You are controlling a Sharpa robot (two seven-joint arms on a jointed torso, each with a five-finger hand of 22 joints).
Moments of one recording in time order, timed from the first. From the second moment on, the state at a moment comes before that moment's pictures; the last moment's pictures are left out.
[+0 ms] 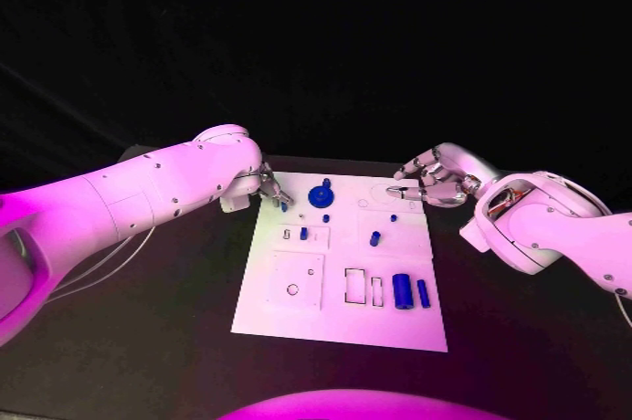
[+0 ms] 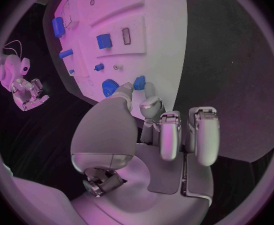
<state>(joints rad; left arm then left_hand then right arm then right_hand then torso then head) 1.30 -0.52 -0.01 1.07 -1.09 0.20 -0.70 1.17 -0.10 0.04 0.29 0.34 1.03 0.04 0.49 0.55 1.34 -0.03 1.06 1.02 1.47 -0.09 1.57 1.31 0.01 1.47 0.01 1.55 1.31 1.30 -0.93 -0.12 1.68 -1.12 -0.46 -0.13 1.30 -0.08 -0.13 0.29 0.43 0.99 0.14 0.10 0.22 1.39 0.06 1.32 1.31 1.46 -0.01 1.48 1.31 0.05 1.43 0.09 1.33 1.31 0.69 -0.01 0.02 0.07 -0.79</state>
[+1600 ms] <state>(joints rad) 1.30 -0.67 -0.01 1.31 -0.96 0.14 -0.68 1.39 -0.09 0.32 0.33 0.34 0.99 0.05 0.51 0.54 1.32 -0.03 1.05 0.98 1.47 -0.09 1.57 1.31 0.01 1.47 0.02 1.55 1.31 1.30 -0.93 -0.12 1.67 -1.12 -0.46 -0.13 1.30 -0.08 -0.14 0.28 0.44 0.99 0.14 0.10 0.22 1.39 0.06 1.32 1.31 1.47 -0.01 1.48 1.31 0.05 1.43 0.09 1.33 1.31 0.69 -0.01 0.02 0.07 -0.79</state>
